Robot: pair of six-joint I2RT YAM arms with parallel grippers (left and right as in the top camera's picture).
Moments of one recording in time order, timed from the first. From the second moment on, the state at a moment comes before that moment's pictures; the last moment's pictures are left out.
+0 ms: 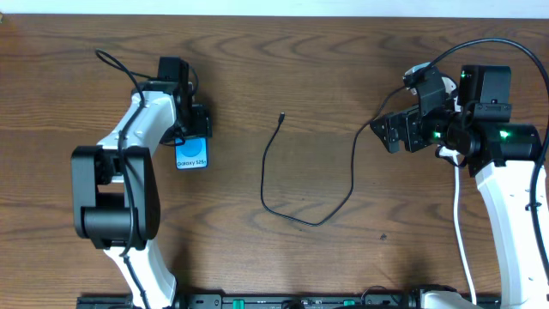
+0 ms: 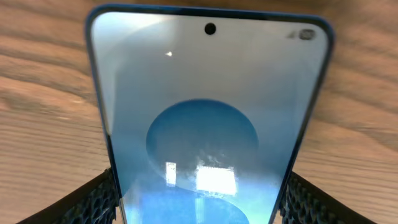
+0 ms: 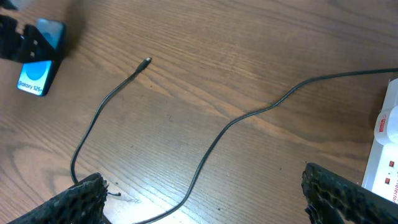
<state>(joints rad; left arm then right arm) -0.04 2.00 1.36 -0.75 -0.01 -0.17 -0.01 1.35 1.28 -0.88 -0.42 -0.25</state>
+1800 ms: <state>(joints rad) -0.04 2.04 1.38 -0.89 0.01 -0.23 -0.01 1.35 1.28 -0.89 -0.42 -0.25</state>
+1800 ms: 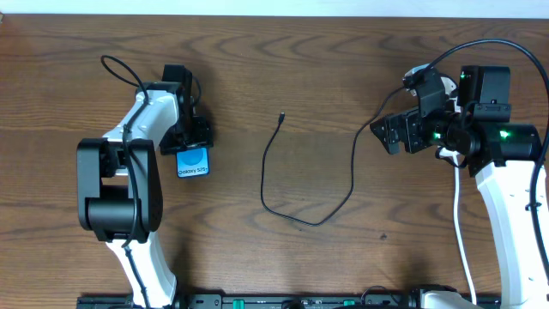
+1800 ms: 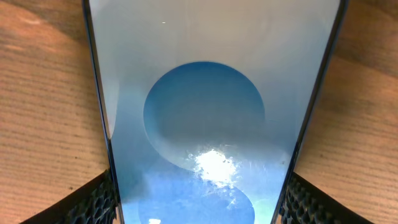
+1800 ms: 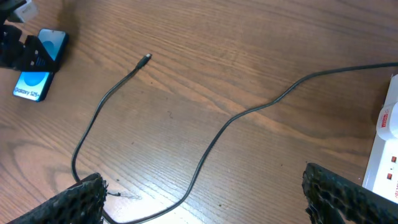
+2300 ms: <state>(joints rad) -0.04 1.99 1.43 -0.94 0.02 -0.23 -0.01 1.35 1.28 -0.89 -0.42 -0.25</state>
